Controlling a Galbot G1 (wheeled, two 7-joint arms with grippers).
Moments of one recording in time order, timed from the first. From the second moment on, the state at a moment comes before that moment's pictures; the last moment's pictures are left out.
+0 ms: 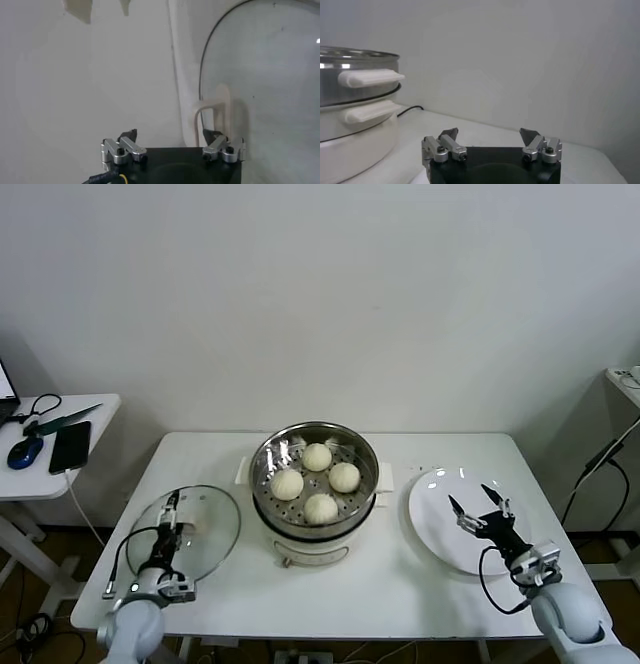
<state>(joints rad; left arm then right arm) 1.21 -1.33 -0.66 -1.41 1.46 -0.03 -0.15 -1.24 0.97 0.49 1.53 0.45 0.10 -0.24</state>
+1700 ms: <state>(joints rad) 1.45 -1.25 -0.66 -1.84 1.25 0.20 -0.13 -1.20 0.97 0.49 1.44 0.36 0.14 -0.28</state>
